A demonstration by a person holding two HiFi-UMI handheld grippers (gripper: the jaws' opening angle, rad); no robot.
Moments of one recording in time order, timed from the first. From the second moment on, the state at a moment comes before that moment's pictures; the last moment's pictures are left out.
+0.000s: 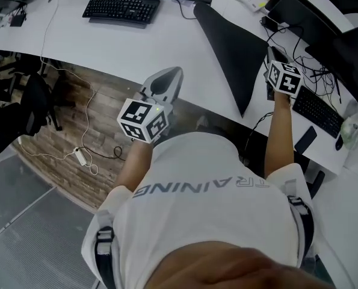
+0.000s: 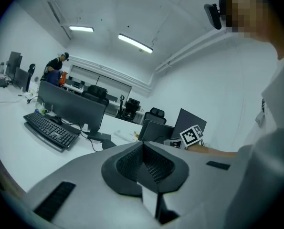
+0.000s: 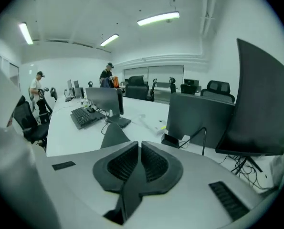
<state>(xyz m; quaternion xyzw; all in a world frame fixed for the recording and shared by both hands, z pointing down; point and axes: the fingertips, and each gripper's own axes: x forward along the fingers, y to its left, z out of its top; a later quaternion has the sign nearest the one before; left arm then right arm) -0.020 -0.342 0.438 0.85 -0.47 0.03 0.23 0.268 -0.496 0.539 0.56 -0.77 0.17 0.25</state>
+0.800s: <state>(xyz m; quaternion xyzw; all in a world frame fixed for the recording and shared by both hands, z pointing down) -0.019 -0.316 0.363 0.92 -0.37 0.03 0.13 0.212 -0.272 0.350 0.65 -0.76 0.06 0.04</state>
